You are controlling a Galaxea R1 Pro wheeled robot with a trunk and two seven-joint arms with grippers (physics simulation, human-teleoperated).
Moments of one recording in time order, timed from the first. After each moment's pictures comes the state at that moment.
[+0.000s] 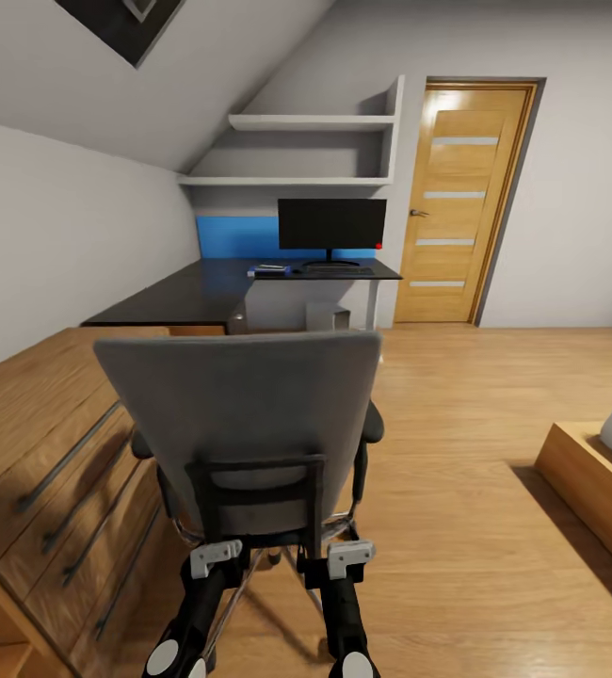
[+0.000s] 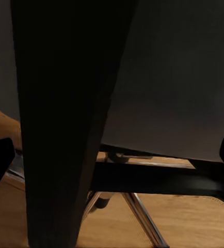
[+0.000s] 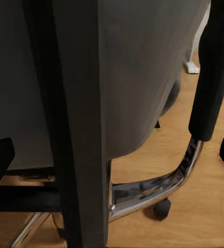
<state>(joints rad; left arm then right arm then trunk) -0.18 -0.05 -0.21 -0.99 0.25 -0.22 0.11 -0.29 0.15 0.64 -0.80 -0.09 -0.38 -0.51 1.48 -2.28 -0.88</state>
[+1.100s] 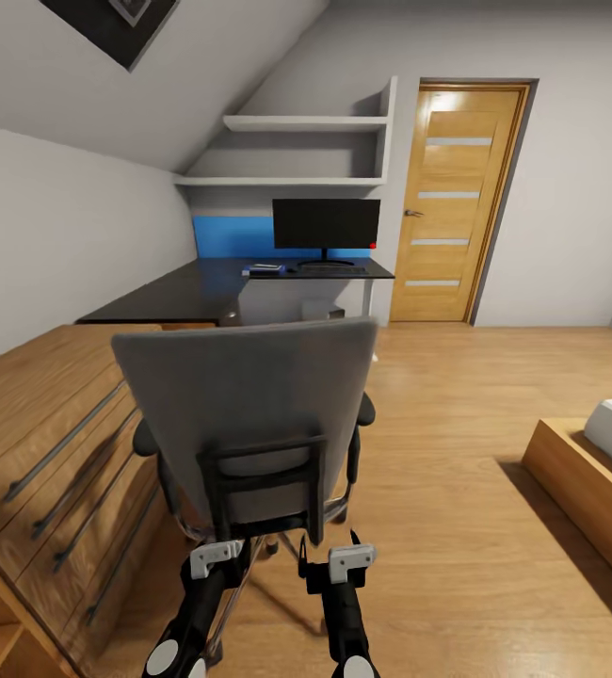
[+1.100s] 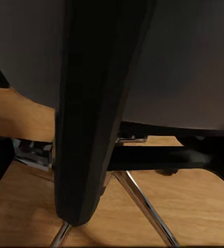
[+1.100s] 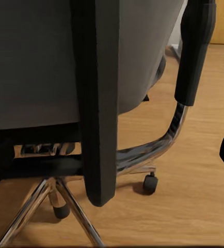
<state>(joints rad) -0.18 -0.05 -0.21 -0.99 0.25 -0.22 0.11 -0.29 0.15 0.64 -0.77 -0.09 -0.38 -0.51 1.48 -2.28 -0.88</state>
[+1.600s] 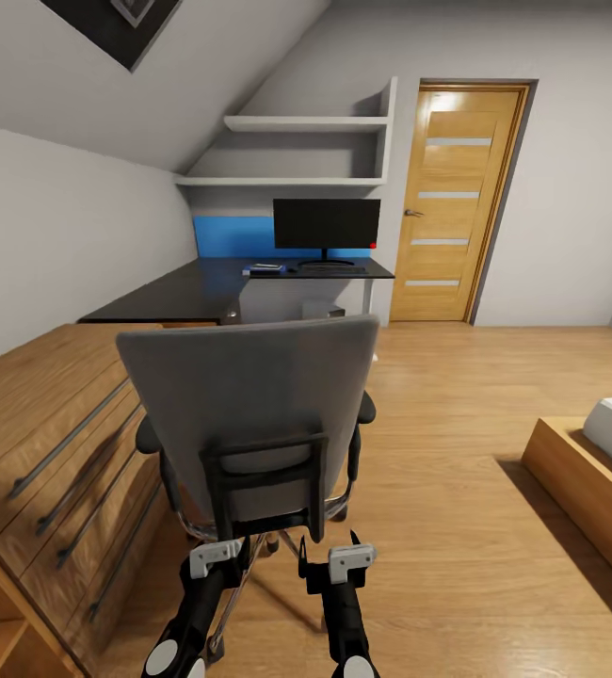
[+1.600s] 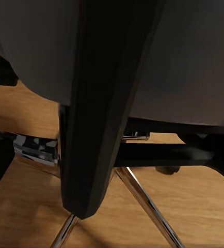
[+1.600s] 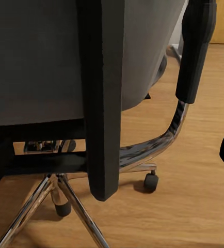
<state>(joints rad) -0.18 -0.05 -0.21 -0.99 0.25 -0.22 0.11 -0.29 0.15 0.64 -0.77 -0.09 -0.38 -0.51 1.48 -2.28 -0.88</state>
